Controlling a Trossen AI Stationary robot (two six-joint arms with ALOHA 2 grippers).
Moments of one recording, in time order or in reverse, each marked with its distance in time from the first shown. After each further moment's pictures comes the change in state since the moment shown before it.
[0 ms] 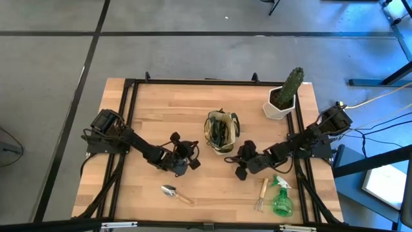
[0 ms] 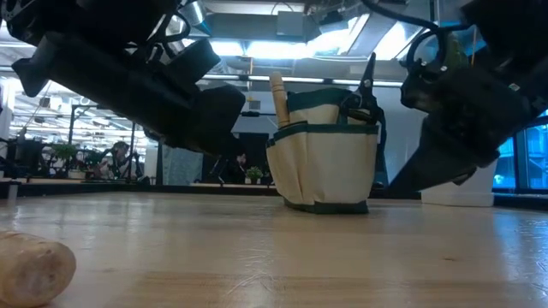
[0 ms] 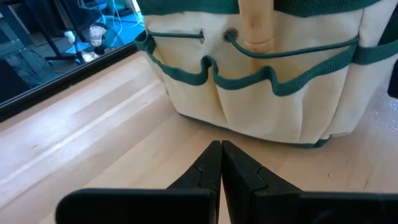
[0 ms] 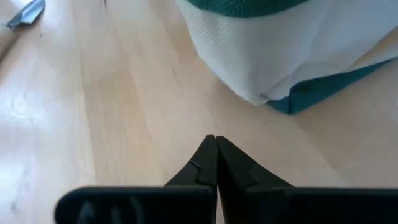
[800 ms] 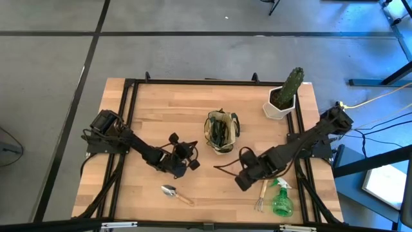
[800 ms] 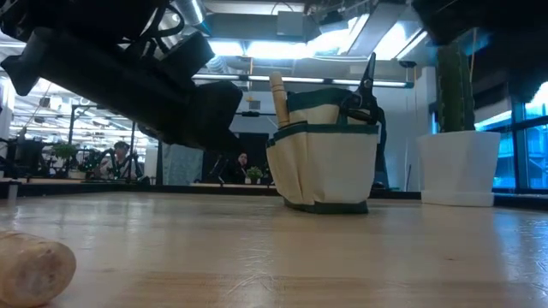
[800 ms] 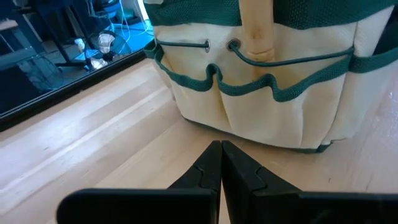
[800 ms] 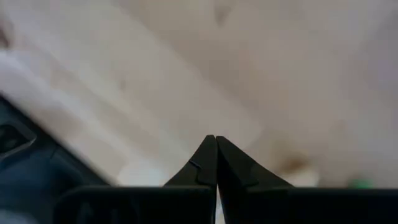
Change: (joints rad) left arm -0.024 0.000 0.000 0.002 -0.058 -0.008; right arm 0.076 -0.001 0.685 -1.201 -0.491 0.680
